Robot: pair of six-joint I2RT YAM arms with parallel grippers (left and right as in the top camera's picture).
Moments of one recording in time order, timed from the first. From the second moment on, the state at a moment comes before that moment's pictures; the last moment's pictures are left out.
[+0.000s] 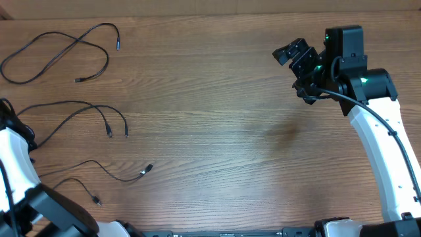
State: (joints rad) left arm 0.74 1.62 1.24 -0.95 -0.80 -1.11; right arm 0.13 1.50 1.45 -0.83 -0.29 0.99
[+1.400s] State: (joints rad) left arm 0.96 1.84 1.23 -0.47 -0.18 -0.34; right arm 0.13 1.50 1.45 -0.83 -0.29 0.98
